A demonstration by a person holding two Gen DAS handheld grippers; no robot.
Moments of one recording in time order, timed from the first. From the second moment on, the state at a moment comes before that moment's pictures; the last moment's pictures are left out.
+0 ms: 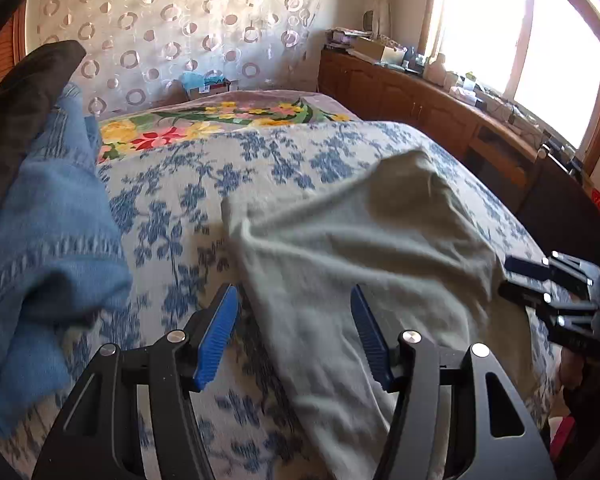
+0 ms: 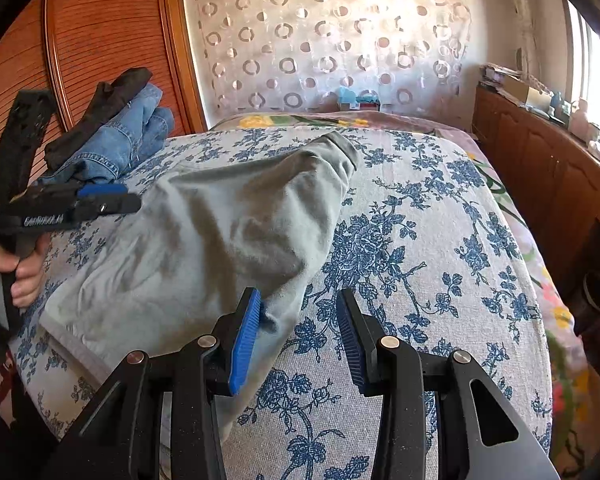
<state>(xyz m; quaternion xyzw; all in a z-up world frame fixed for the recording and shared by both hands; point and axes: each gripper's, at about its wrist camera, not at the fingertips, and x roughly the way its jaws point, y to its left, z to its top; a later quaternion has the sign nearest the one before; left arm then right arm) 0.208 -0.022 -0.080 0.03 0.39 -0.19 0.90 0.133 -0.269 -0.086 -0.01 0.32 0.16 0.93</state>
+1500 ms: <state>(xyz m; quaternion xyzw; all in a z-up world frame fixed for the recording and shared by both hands) 0.161 -0.039 -0.107 0.07 0.41 -0.18 0.89 0.050 -0.269 -0.080 -0.06 0.35 0.20 0.91</state>
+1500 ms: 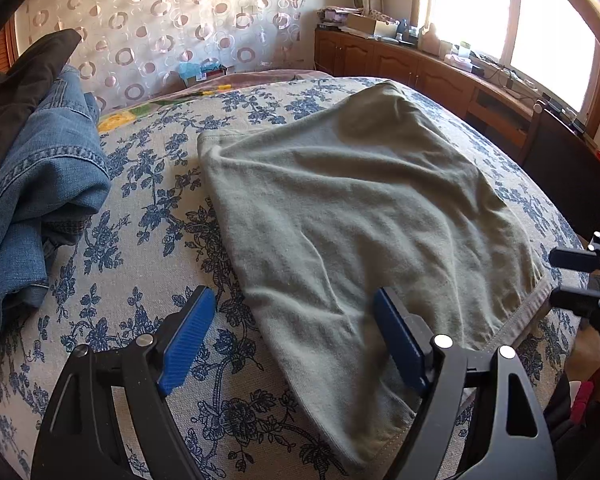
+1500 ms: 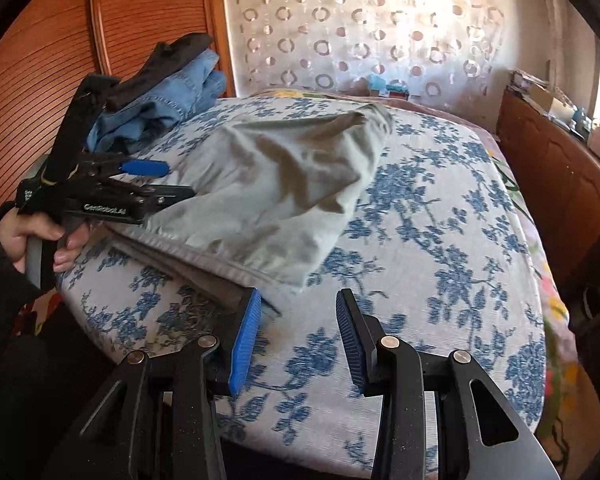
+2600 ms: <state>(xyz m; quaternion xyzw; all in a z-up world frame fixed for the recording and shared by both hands) 0.161 -0.039 -0.106 0.07 0.41 -0.18 0.89 0.052 -0.251 -0.069 -0.05 0.33 0.19 0.92</state>
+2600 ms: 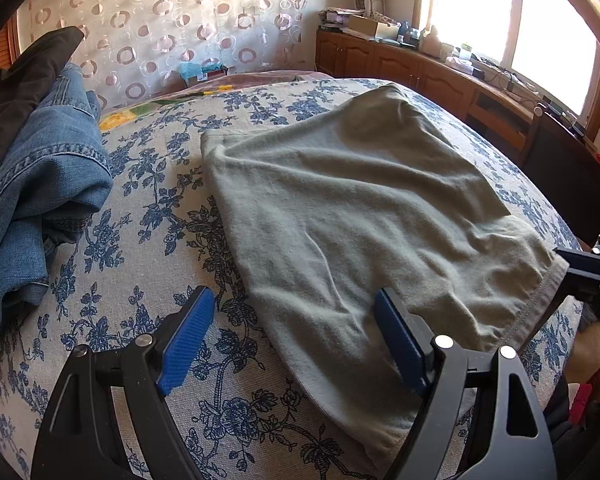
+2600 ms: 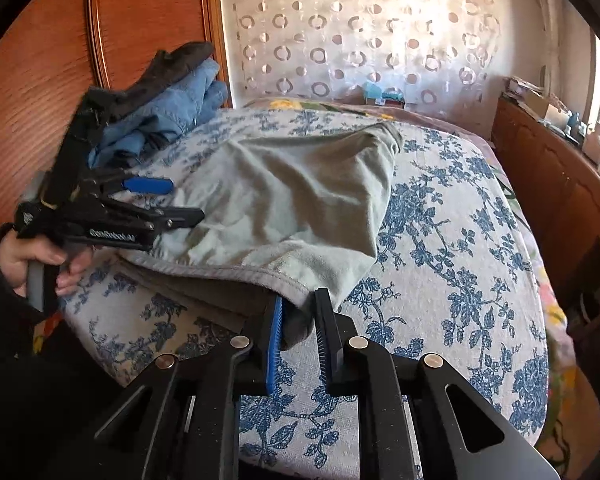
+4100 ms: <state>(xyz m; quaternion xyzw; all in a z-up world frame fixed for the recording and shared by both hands) 0.094 -0.015 -0.105 0.06 0.42 -0.17 0.89 0.050 -0.266 -0.092 -0.01 0.37 0.18 0.91</state>
